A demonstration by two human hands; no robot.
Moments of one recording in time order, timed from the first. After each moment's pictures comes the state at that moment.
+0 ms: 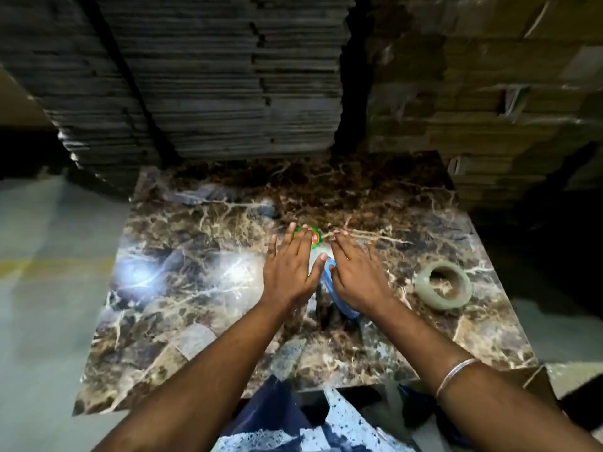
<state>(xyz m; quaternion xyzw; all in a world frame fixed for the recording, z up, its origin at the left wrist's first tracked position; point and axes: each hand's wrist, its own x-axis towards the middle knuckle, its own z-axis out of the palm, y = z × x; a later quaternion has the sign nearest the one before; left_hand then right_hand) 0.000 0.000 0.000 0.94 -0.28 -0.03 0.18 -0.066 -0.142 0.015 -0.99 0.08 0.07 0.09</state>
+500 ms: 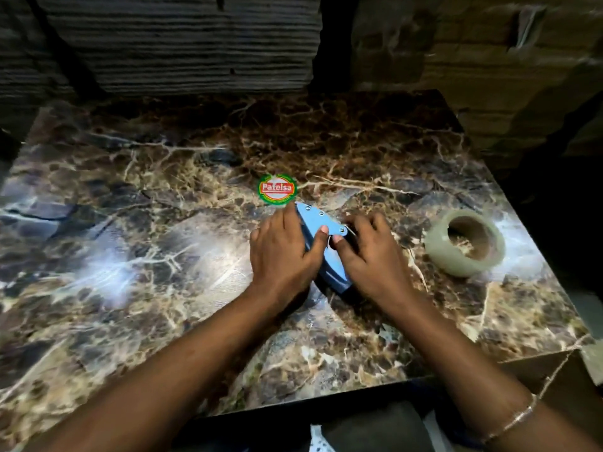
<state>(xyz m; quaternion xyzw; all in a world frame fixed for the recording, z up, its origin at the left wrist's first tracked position) -0.025 -0.043 -0.100 0.94 -0.21 0.01 0.25 -0.101 -0.174 -0.085 -0.94 0.21 -0.08 0.26</state>
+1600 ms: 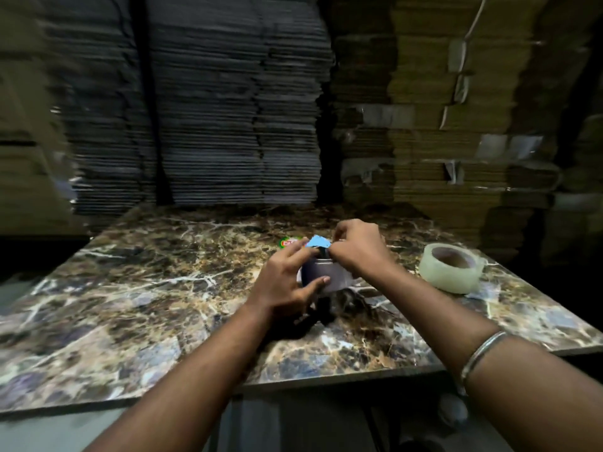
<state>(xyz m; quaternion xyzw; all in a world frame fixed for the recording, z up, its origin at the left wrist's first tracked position) -0.048 0.028 -0.120 0.79 -0.45 0.17 0.38 -0.102 -0.128 -0.055 -0.92 0.21 -0.22 0.25</state>
